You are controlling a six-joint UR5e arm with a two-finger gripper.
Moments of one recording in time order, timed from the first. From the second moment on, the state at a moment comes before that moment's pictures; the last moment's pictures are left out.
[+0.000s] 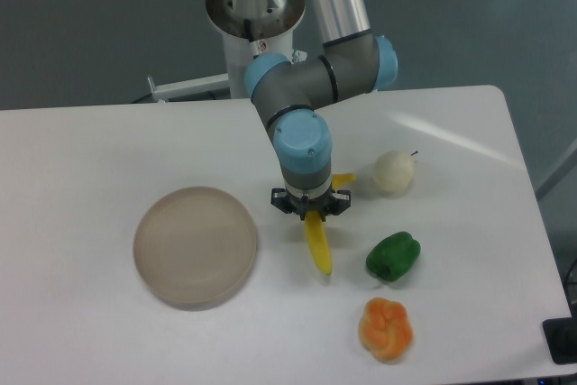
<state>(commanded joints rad) 2.19 -2.02 -1.81 -0.91 1.70 0.48</state>
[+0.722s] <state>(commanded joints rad) 2.19 -2.02 -1.81 -0.92 1.70 0.49</state>
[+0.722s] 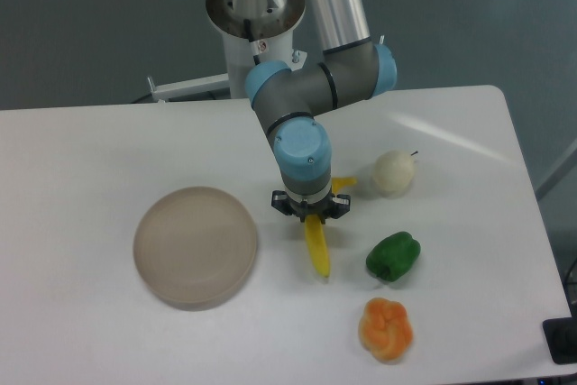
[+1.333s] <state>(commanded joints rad) 2.19 -2.01 -1.80 -0.92 1.70 0.49</state>
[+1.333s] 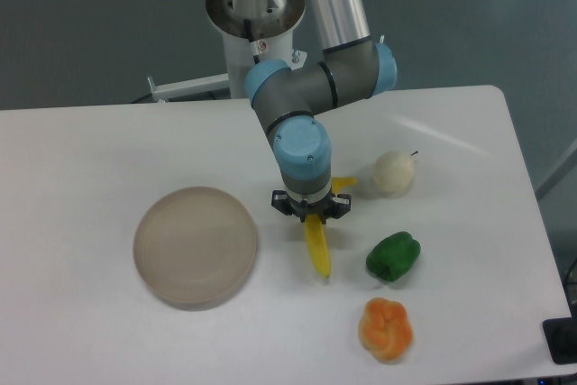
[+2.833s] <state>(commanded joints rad) 2.42 -2.07 -1.40 -0.91 1.72 1.16</state>
